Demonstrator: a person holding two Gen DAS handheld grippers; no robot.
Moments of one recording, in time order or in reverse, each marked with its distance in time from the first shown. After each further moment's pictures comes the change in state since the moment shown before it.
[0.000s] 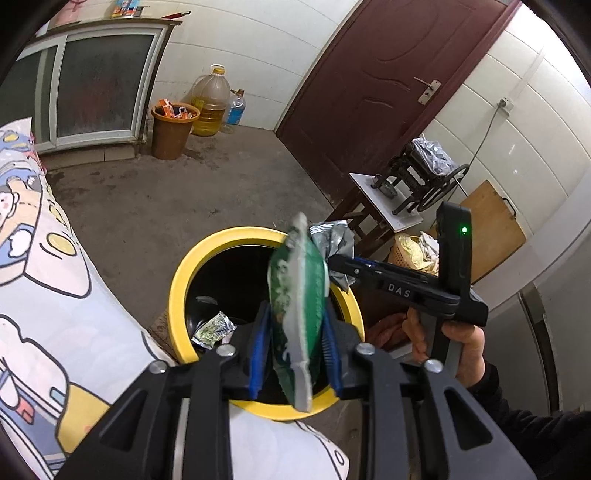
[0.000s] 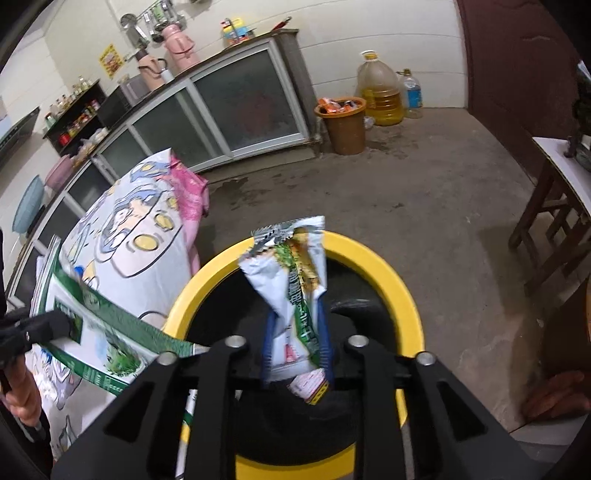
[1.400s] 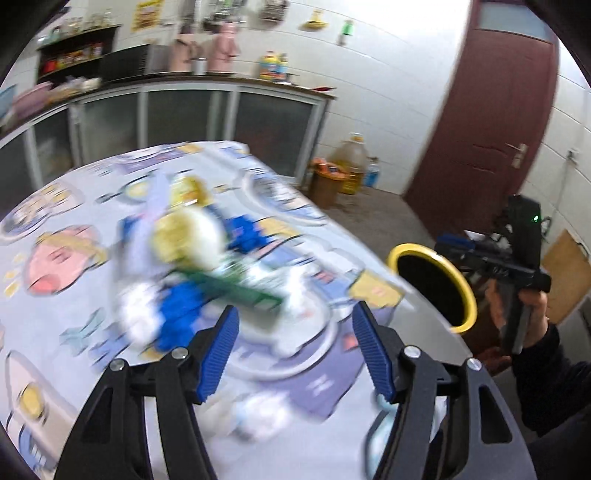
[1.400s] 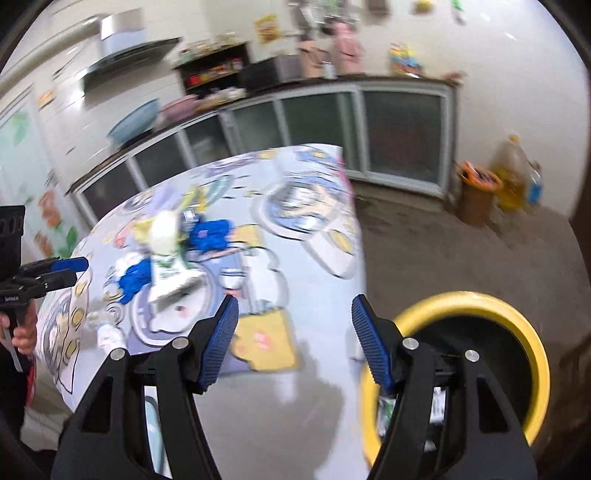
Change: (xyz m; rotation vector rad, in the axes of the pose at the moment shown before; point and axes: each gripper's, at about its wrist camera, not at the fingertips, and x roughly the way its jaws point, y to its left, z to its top) left arm -0.290 0.090 -0.172 -0.147 -0.274 0.516; right arm -0.027 0.250 -0.047 -0.534 -0.066 0.325
